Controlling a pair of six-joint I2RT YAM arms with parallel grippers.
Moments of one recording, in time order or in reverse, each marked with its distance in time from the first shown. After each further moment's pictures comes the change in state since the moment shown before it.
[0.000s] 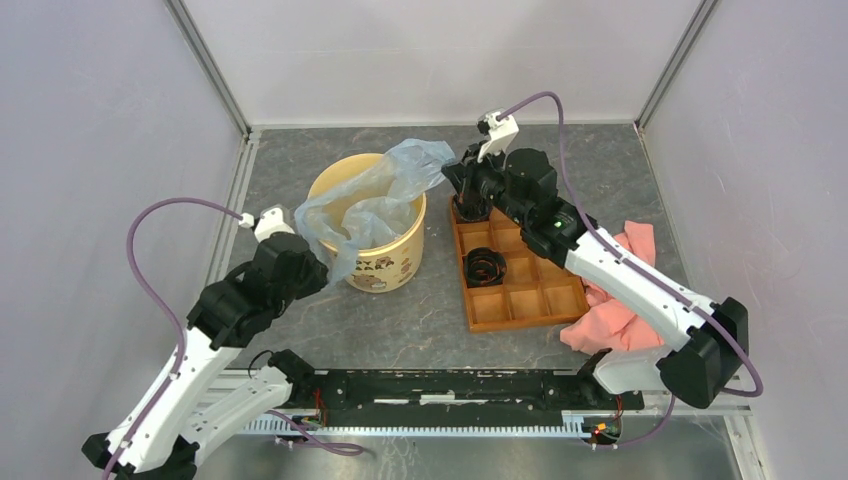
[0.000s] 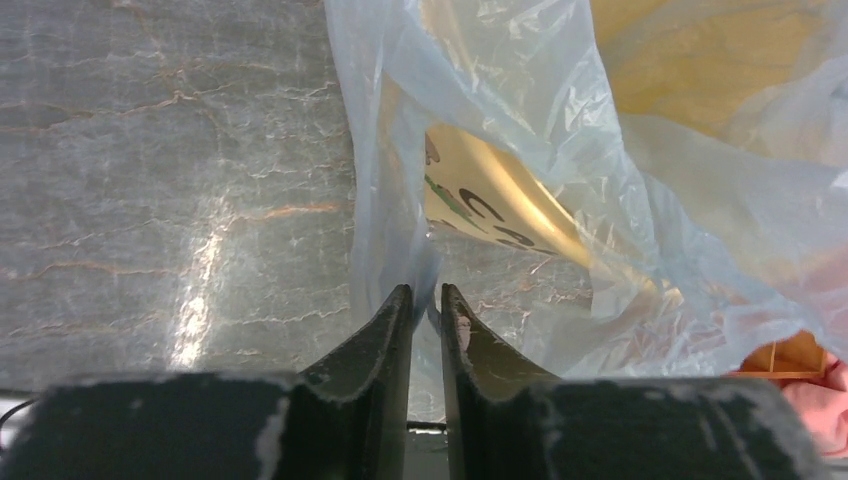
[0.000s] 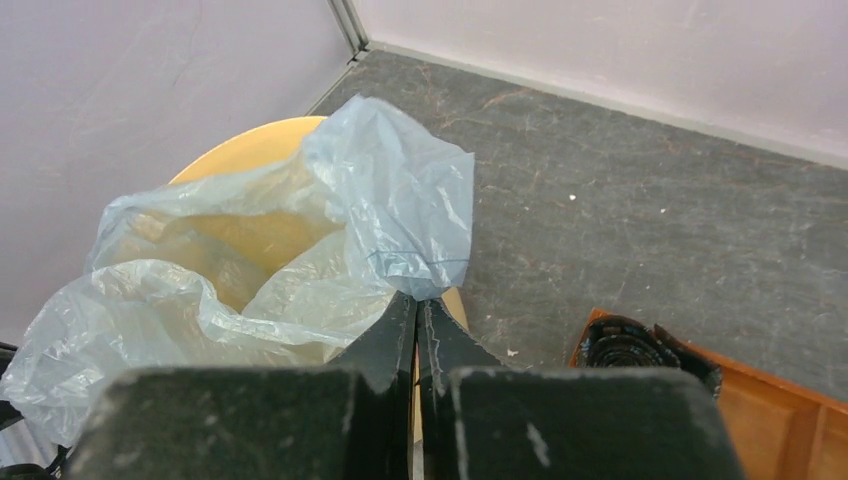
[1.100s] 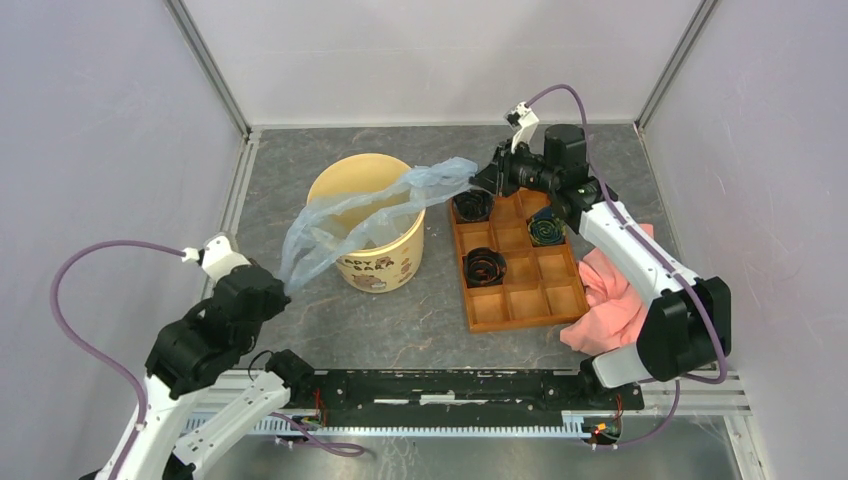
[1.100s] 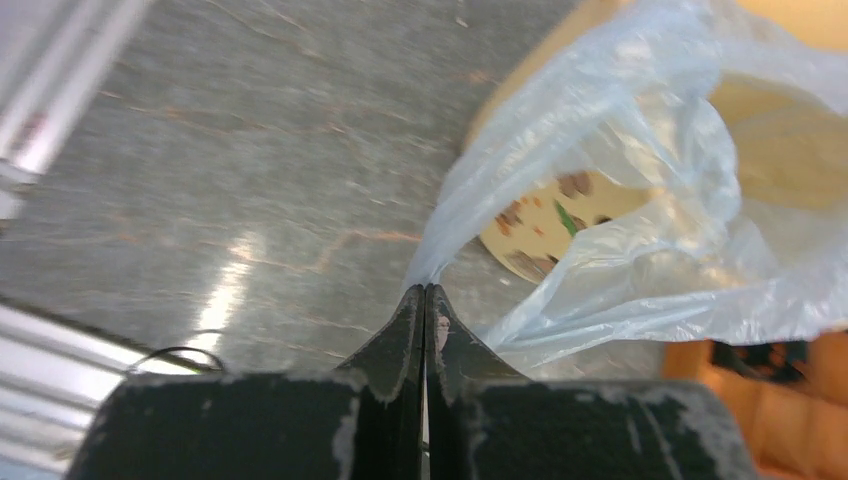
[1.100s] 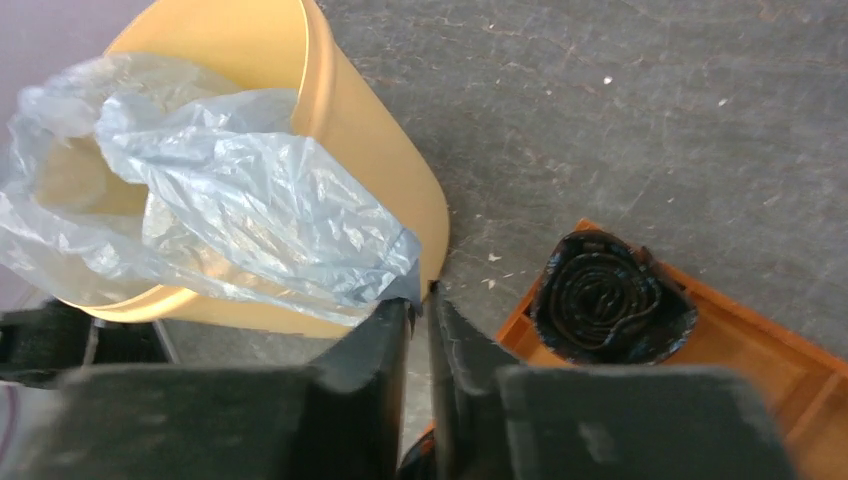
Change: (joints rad) left arm 0.000 -0.159 0.073 -0.269 -0.283 -0.089; right arm -0.385 0.121 -0.001 -0.116 -0.646 -0.054
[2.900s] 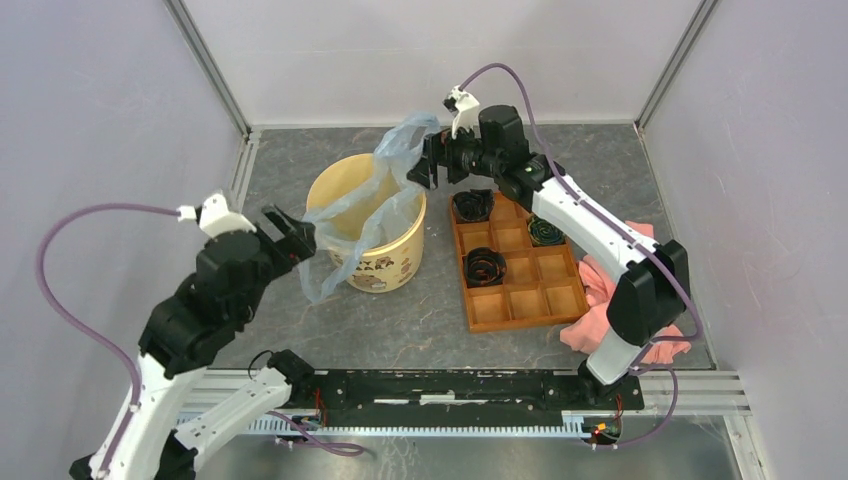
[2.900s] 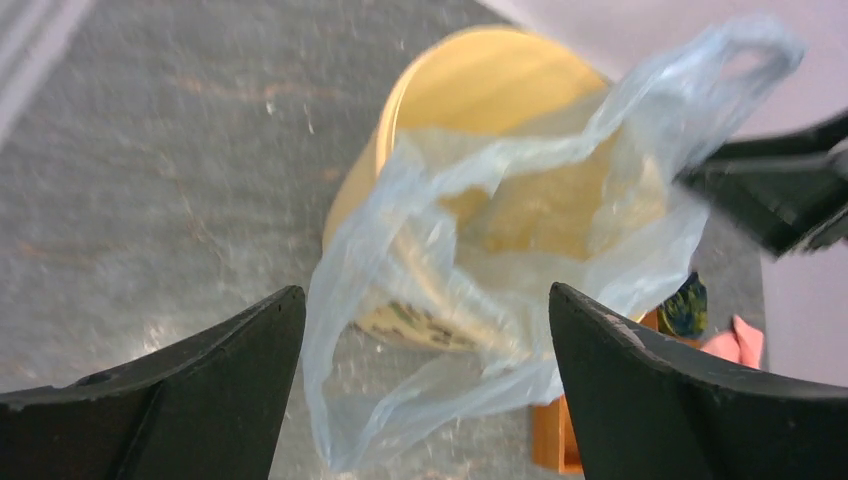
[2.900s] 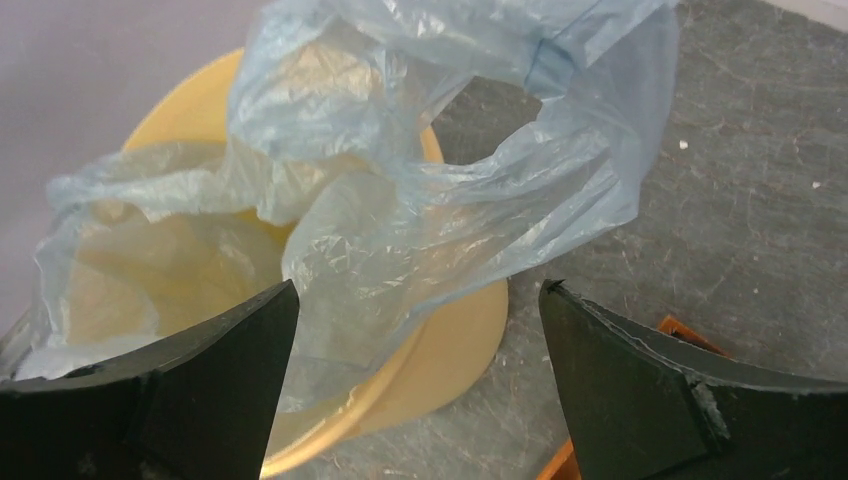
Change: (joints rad) left arm 0.000 0.080 0.086 0.299 0.142 0.100; right arm 0.245 0.246 0.372 -0.121 0.218 0.047
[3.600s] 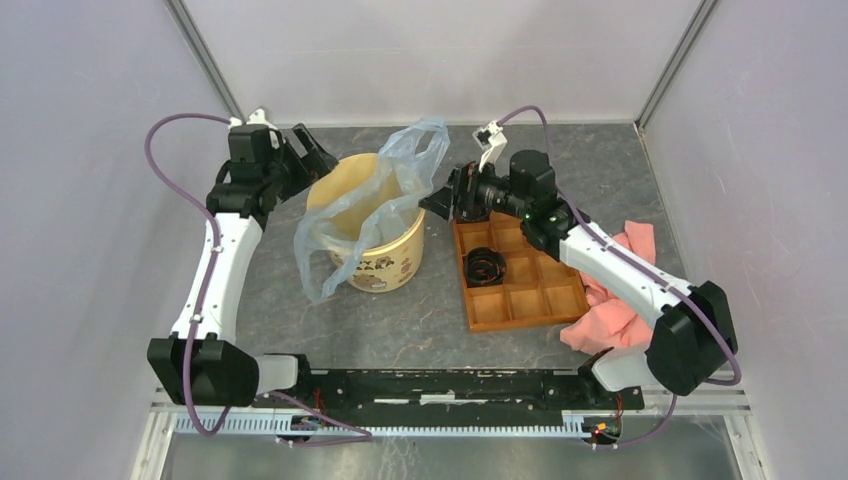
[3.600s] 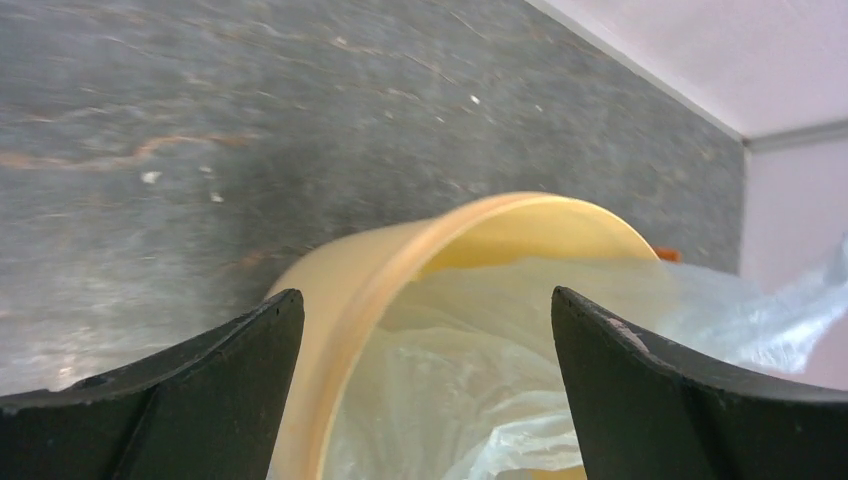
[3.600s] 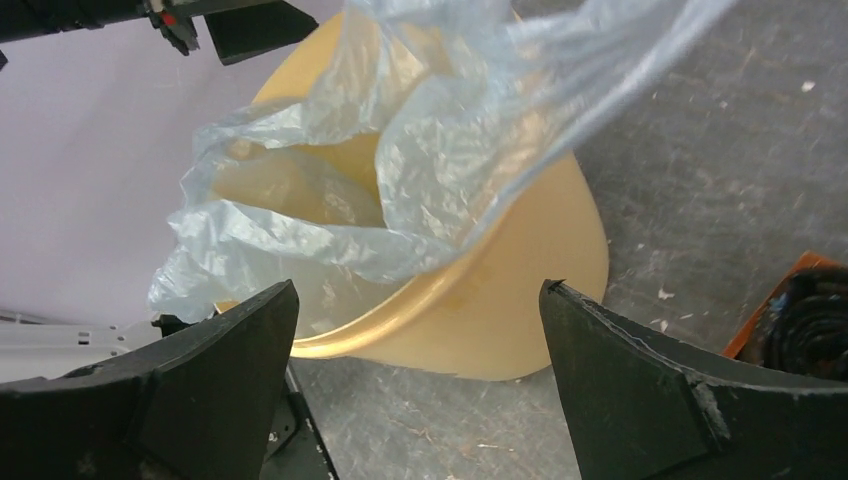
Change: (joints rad) left arm 0.580 0.671 0.193 0.395 0.651 0.250; right arm 0.006 -0.303 -0.452 0.314 -0.073 0.199
